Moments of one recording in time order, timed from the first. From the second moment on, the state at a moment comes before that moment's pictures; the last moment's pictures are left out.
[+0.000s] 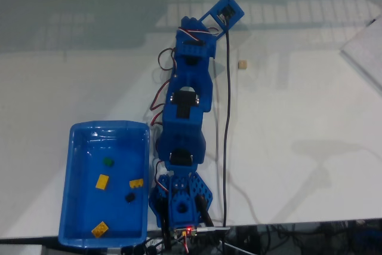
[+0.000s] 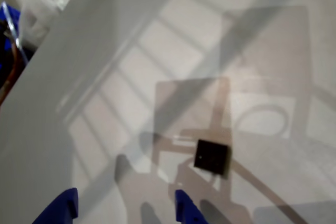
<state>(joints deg) 12.2 82.4 105.6 19.1 -42.3</state>
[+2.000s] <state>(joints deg) 17.0 68.5 98.1 17.9 -59.2</state>
